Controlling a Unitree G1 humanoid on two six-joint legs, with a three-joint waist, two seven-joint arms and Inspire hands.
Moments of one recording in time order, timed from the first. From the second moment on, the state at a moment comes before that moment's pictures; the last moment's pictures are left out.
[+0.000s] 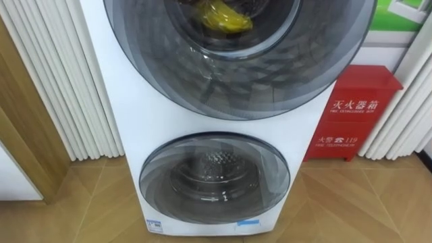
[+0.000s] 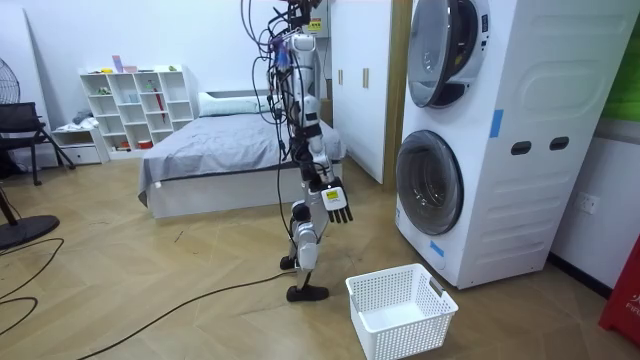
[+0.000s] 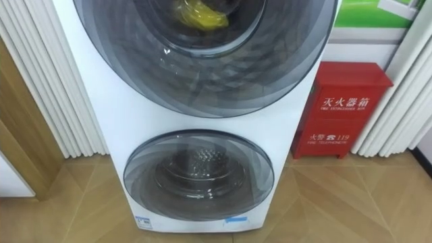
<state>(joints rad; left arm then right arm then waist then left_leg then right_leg) 0.20 0.15 0.06 1.12 0.43 0.04 0.20 0.10 -0.19 0.13 1.24 0.46 -0.02 0.16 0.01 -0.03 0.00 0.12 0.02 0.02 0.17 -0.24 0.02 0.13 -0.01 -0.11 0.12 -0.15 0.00</state>
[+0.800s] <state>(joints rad) 0.21 0.21 0.08 1.08 0.44 0.05 0.18 -0.10 -0.33 -0.03 0.18 0.43 -0.03 -0.10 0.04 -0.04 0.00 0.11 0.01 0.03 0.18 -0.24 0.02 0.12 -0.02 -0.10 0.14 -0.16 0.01</state>
